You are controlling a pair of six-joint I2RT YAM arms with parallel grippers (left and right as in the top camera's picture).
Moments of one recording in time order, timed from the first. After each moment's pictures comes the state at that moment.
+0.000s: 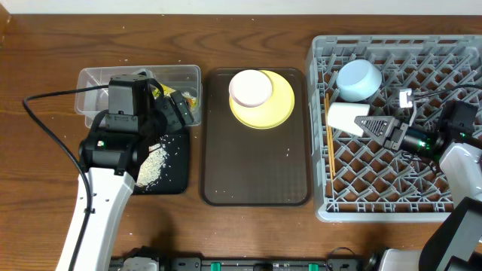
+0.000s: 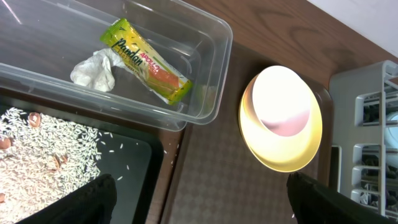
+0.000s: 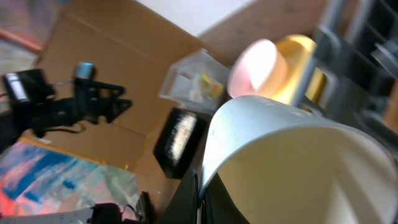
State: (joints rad) left arm -0.10 1.21 1.10 -0.75 0.10 -0.52; right arm -0.41 1.56 0.90 -0.57 -1.42 -0.20
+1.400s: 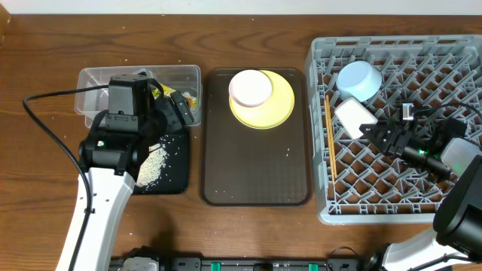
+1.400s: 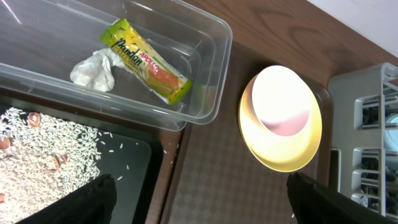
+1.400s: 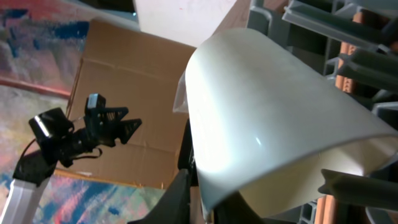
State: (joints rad) left arm -0.10 1.21 1.10 -0.75 0.10 -0.52; right arm -0.50 1.81 0.89 -0.68 -1.47 -0.30
